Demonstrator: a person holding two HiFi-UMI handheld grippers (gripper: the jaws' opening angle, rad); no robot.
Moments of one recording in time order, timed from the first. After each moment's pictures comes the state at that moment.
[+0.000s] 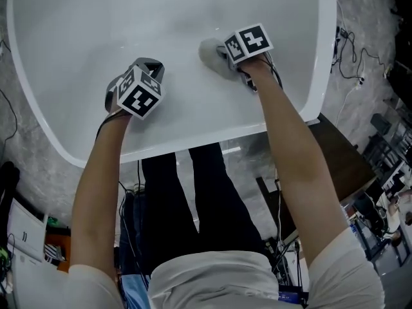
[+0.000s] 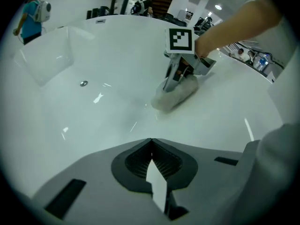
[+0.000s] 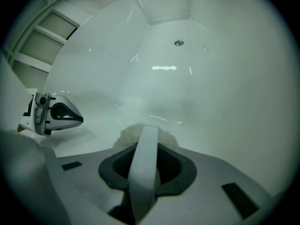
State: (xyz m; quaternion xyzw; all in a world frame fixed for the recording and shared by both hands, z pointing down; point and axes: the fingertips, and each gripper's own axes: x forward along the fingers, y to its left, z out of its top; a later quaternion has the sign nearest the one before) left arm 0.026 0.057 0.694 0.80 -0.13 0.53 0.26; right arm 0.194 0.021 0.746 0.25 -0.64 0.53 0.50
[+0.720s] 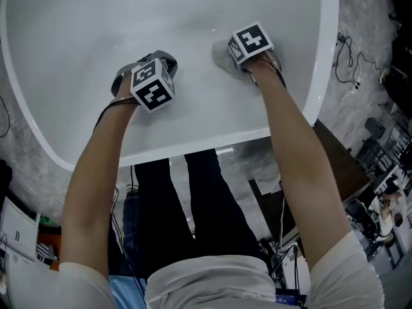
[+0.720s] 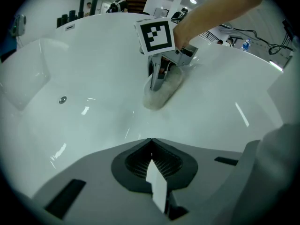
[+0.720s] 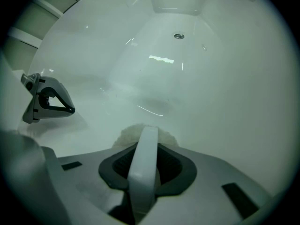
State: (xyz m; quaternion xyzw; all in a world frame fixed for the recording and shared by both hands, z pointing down) left arm 0.085 0.057 0.711 0.83 -0.04 0.52 0.20; right arm 0.247 0.015 0.760 0.24 -0.60 0.46 0.61
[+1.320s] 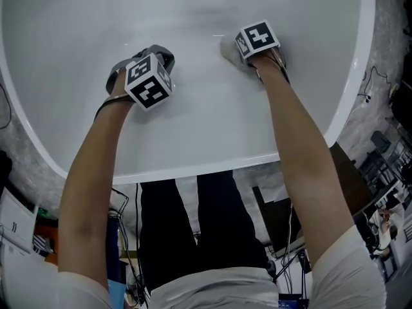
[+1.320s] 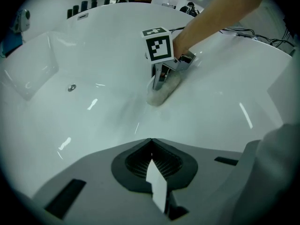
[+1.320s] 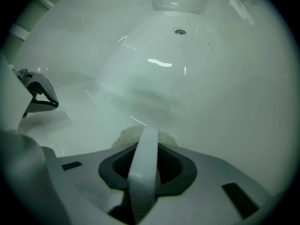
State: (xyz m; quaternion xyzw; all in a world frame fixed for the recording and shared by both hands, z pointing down) left arm 0.032 0.041 0.755 0.81 -0.07 0.54 0.20; right arm 0.225 -0.007 0.837 0.26 -0.61 0.44 0.60
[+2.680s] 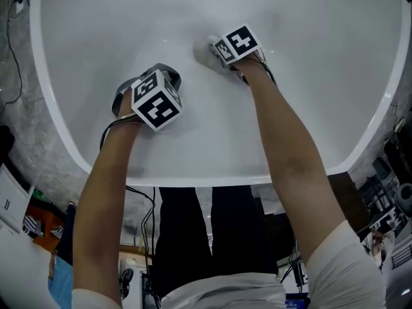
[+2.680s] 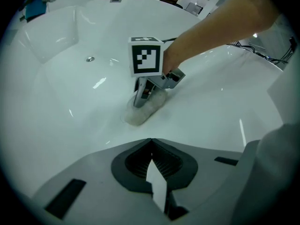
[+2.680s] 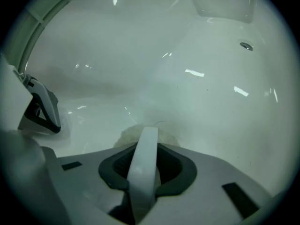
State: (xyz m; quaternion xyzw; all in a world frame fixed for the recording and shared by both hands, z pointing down) left arm -0.062 0.076 0.738 0.76 -0.12 0.56 0.31; right arm 0.011 -0.005 0.863 0.12 -0.73 0.43 0.52
